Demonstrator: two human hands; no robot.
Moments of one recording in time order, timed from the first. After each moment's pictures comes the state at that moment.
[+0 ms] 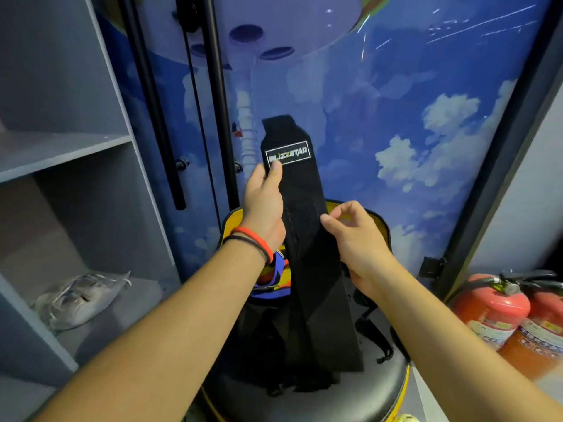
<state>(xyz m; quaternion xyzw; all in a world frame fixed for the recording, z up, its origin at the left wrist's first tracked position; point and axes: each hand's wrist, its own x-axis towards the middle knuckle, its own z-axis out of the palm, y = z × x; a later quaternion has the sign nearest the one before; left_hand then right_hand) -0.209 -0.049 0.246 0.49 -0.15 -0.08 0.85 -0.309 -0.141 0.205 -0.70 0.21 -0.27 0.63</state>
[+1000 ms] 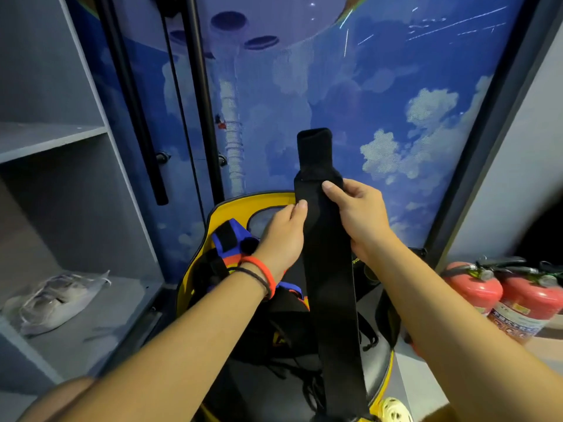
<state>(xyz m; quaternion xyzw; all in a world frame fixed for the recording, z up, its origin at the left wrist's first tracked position) -0.236 -0.056 0.192 0.73 -0.26 -0.11 0.62 -0.297 -0.176 0.216 -0.69 0.17 -0.33 0.62</state>
